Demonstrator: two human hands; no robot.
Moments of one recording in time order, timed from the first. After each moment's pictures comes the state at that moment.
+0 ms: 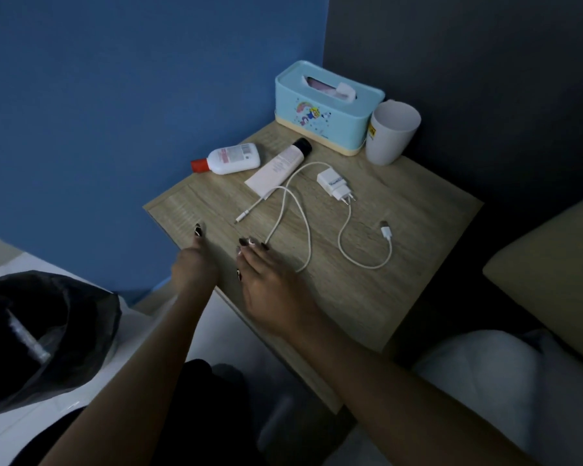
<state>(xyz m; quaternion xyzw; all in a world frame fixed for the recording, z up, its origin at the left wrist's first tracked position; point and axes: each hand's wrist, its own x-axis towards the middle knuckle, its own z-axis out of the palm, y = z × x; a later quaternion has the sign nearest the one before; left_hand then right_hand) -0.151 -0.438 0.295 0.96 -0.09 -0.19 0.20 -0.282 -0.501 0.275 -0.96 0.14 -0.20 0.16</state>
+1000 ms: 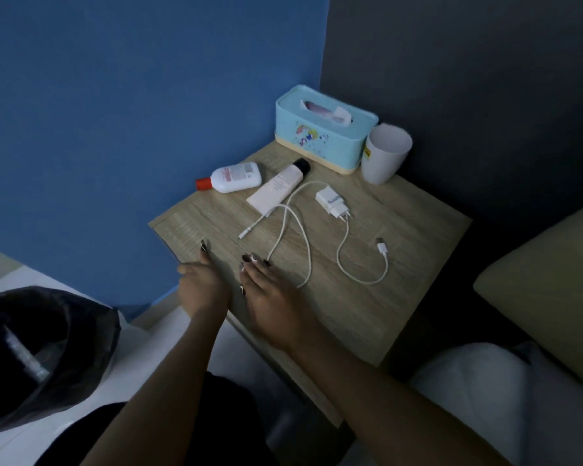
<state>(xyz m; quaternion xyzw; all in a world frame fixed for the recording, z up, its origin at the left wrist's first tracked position) -0.170 -0.448 0.293 0.94 0.04 -0.14 0.31 -0.283 -0.502 0.264 -0.95 0.13 -0.26 0.12</state>
